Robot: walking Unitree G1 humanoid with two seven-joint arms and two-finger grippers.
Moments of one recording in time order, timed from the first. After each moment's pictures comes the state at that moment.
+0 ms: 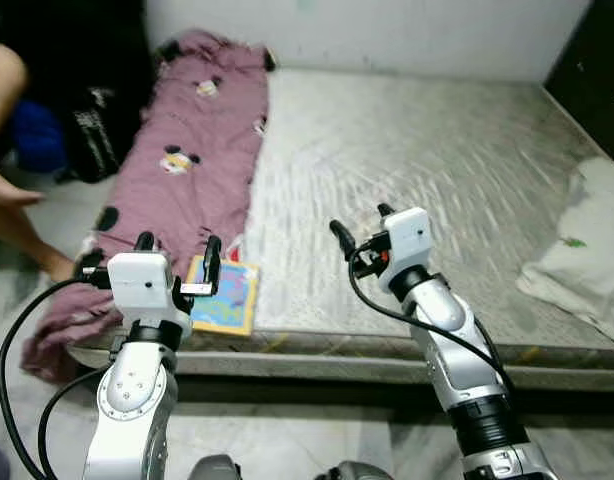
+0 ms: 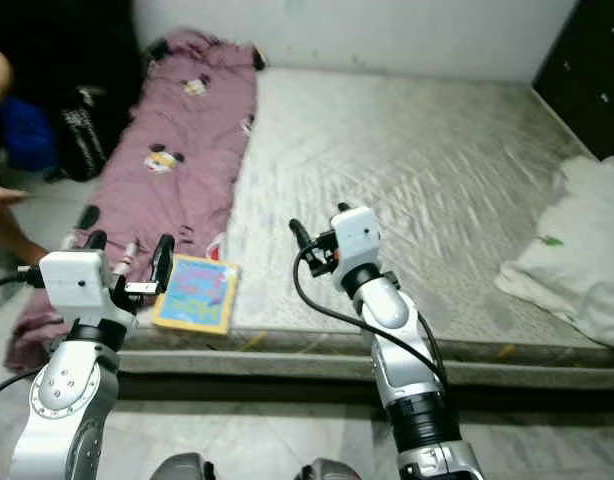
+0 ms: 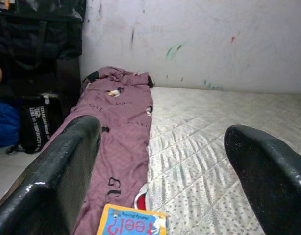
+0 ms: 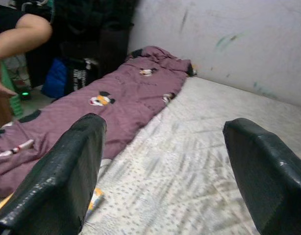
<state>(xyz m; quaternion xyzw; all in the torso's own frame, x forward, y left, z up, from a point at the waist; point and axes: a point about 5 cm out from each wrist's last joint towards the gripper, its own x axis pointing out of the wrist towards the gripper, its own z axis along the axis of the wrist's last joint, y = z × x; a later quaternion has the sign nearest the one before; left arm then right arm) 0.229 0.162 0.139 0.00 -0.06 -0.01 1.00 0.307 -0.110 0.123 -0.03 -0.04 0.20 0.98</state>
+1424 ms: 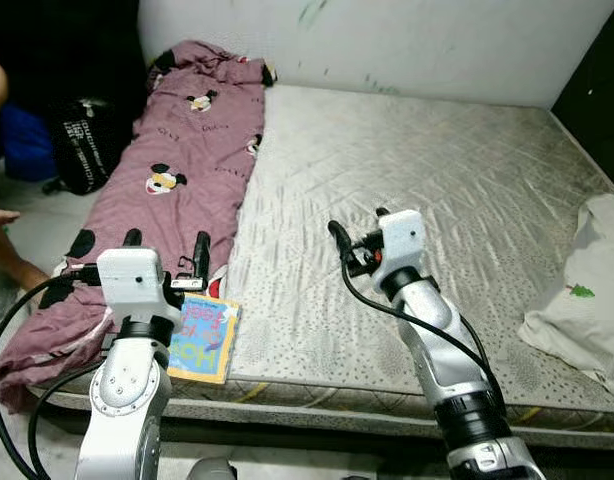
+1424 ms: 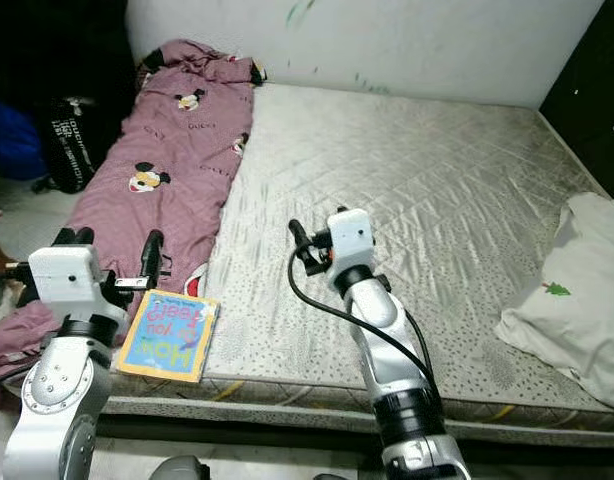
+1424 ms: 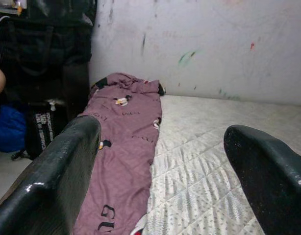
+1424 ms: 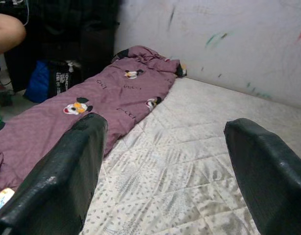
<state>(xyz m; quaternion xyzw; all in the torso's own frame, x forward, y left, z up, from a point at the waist) 0.234 0.165 0.142 0.00 -0.06 0.01 1.00 0.317 -0.104 0.120 -0.03 -0.03 0.17 0.98</state>
